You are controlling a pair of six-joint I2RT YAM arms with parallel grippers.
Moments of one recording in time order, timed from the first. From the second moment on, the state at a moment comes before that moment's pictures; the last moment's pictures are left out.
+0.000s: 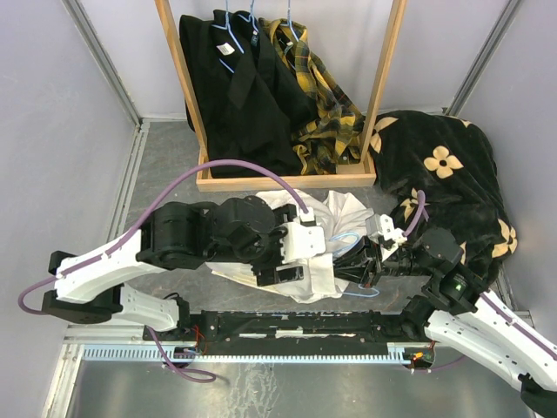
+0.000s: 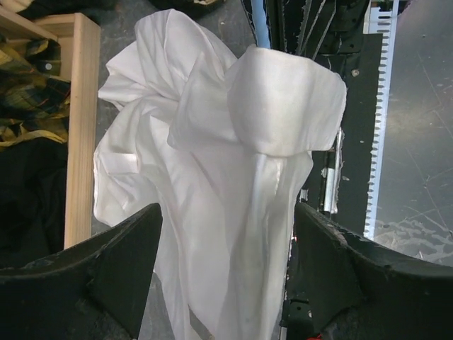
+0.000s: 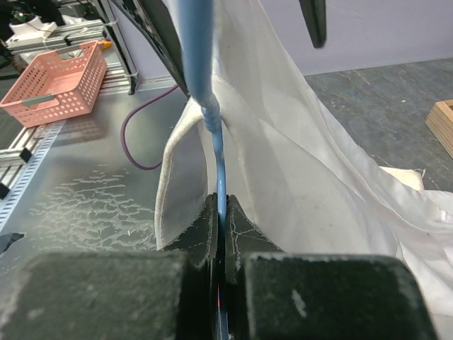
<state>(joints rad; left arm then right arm) -1.40 1.28 1.77 -1.17 -0.10 0.23 0.82 0.51 0.62 -0.05 -0.73 0.17</state>
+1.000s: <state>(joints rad) -1.40 1.27 1.64 -1.12 -0.06 0.16 0.82 0.50 0.79 -0.31 -0.63 0.09</state>
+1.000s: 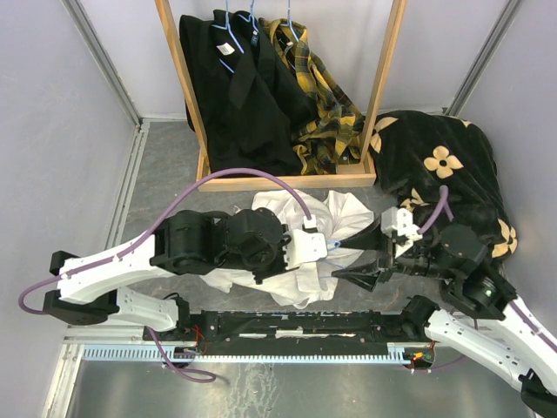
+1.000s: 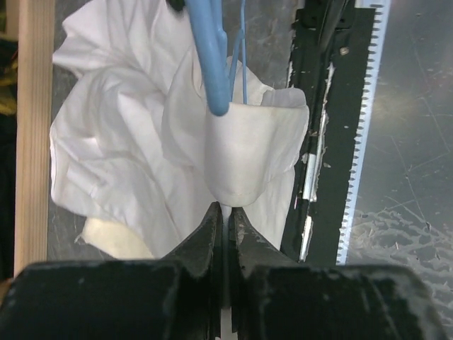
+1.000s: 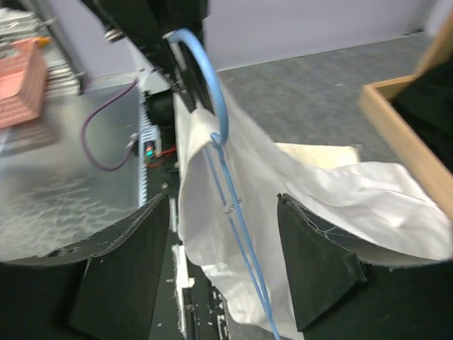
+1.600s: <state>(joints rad) -1.40 1.05 1.45 -1.01 -0.48 -0.12 0.82 0.48 0.89 -0.79 0.28 0.53</state>
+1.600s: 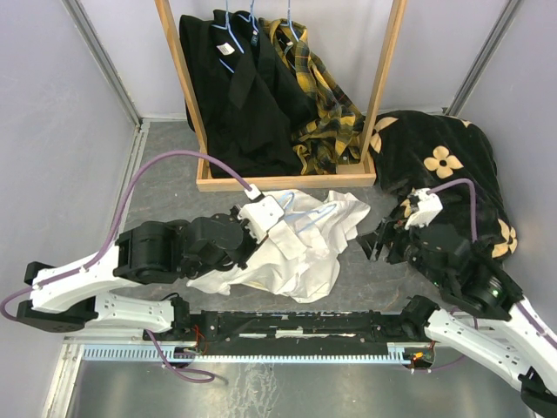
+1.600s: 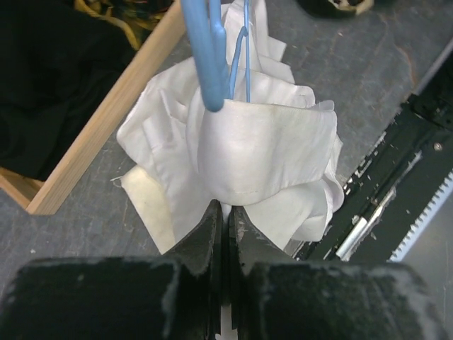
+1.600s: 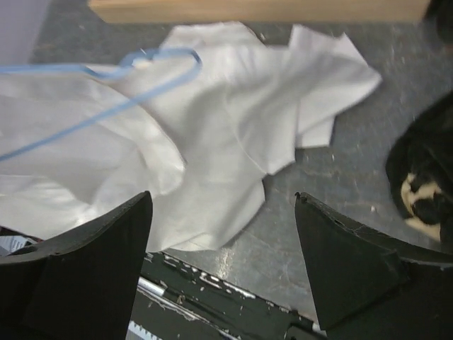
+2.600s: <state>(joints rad) -1.40 0.99 1.35 -0.92 -0.68 -0.24 0.82 0.74 0.77 -0.53 0.24 0.88</state>
